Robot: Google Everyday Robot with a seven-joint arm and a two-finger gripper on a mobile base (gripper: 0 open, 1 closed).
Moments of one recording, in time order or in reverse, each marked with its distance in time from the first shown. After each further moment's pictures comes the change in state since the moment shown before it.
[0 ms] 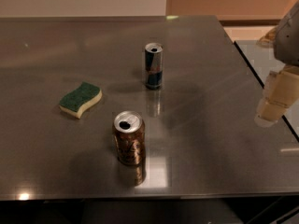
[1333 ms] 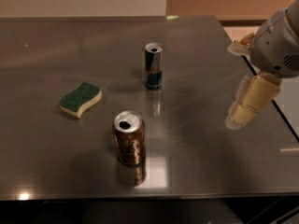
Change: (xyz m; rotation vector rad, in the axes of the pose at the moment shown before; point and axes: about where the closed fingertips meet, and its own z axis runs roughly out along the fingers) arm -0.049 0.013 0.018 -0.037 -0.225 -0.021
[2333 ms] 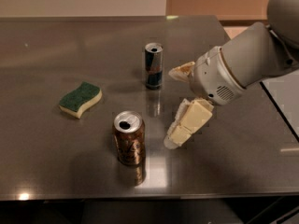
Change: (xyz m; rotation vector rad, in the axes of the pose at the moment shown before) arm -0.086 0.048 0.080 -0.179 -0.312 -0.032
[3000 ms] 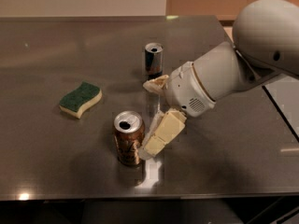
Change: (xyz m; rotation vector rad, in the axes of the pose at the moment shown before) arm -0.027 0.021 0.048 -0.112 -0.119 -0.008
